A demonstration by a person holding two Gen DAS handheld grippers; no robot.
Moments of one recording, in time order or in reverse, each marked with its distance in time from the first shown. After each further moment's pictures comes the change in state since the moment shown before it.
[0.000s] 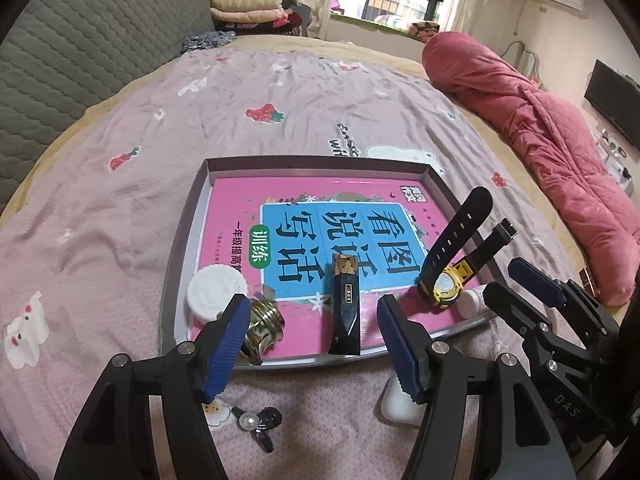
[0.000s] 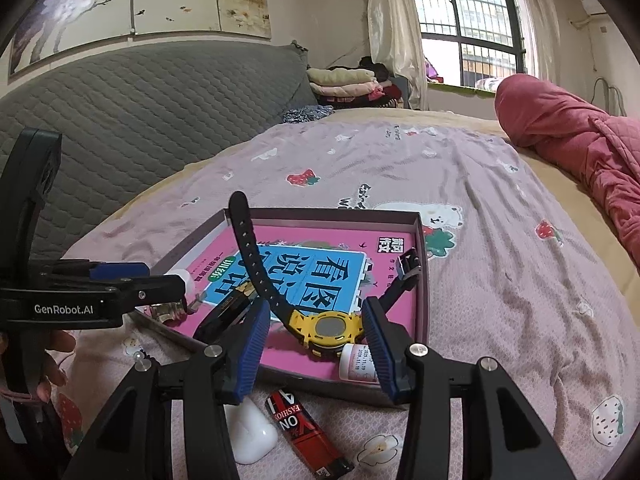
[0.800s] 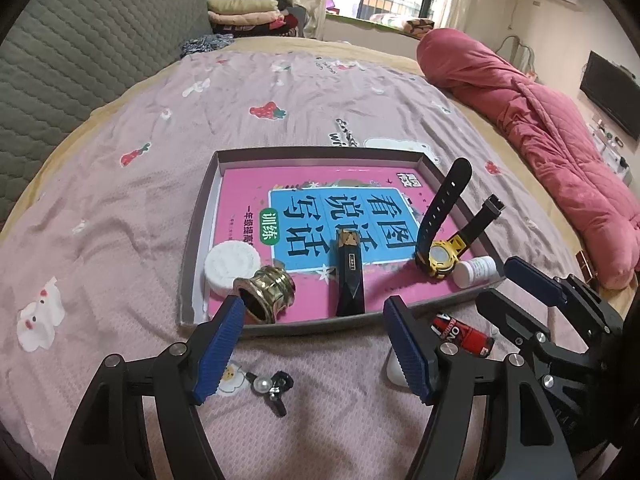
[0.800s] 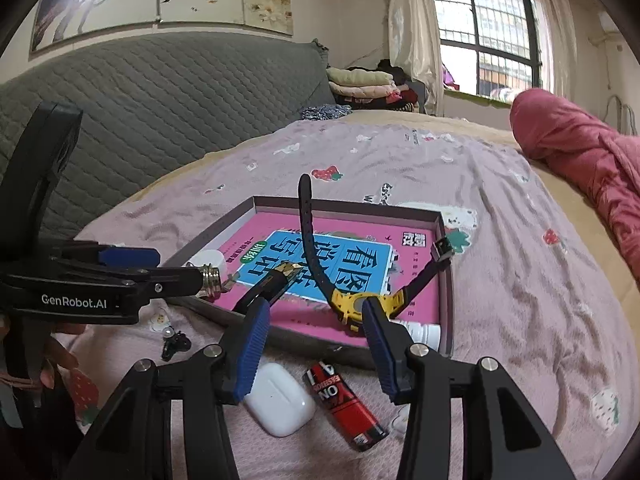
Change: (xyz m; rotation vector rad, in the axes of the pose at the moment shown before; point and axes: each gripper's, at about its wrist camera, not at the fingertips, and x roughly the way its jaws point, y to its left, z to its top) left arm -0.024 0.005 -0.023 0.026 0.003 0.002; right arm -0.018 0.027 -0.012 -0.048 0.013 0.025
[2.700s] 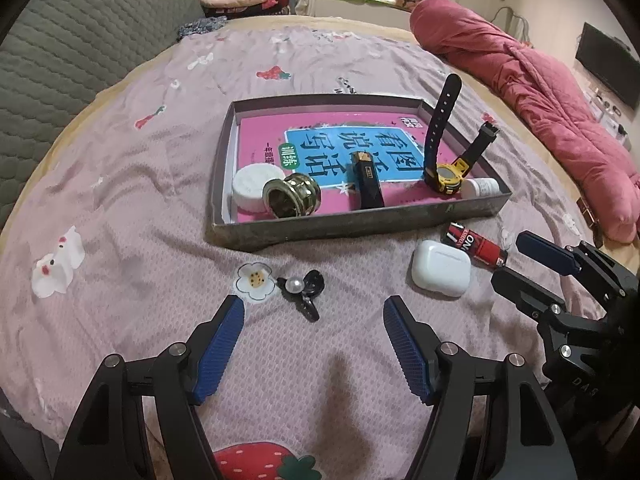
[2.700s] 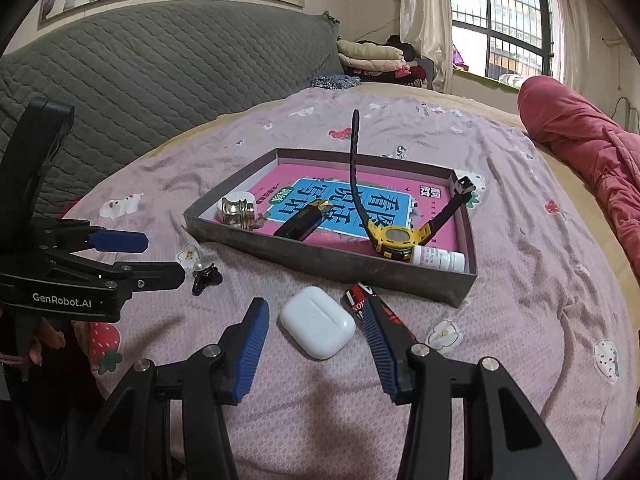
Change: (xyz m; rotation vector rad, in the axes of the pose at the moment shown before) left arm -0.021 0.018 -0.060 0.061 0.088 0.019; right arm -0.019 0.036 -0.036 -0.051 0.117 -0.012
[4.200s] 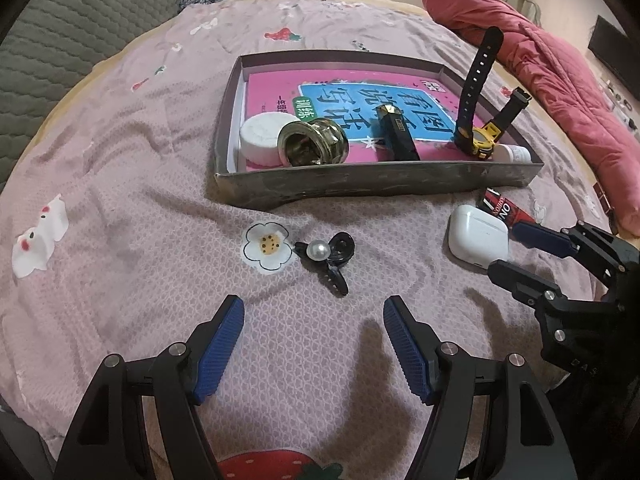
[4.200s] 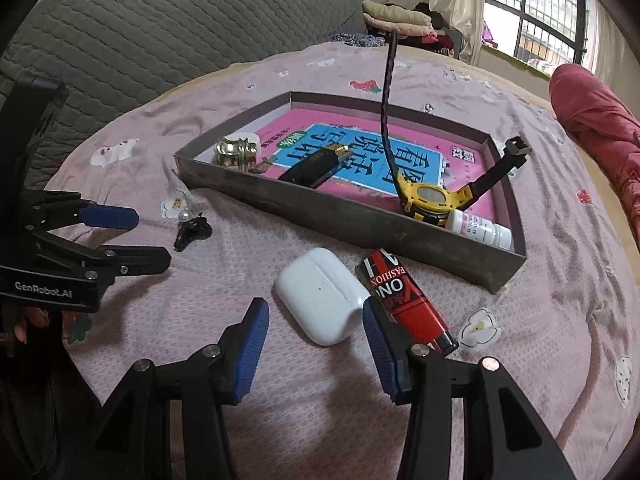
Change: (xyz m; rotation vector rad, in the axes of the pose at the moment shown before) left arm 0.039 0.015 -0.011 -0.014 0.098 0.012; right arm 0.051 0.001 -0.007 -0.077 0.168 0.036
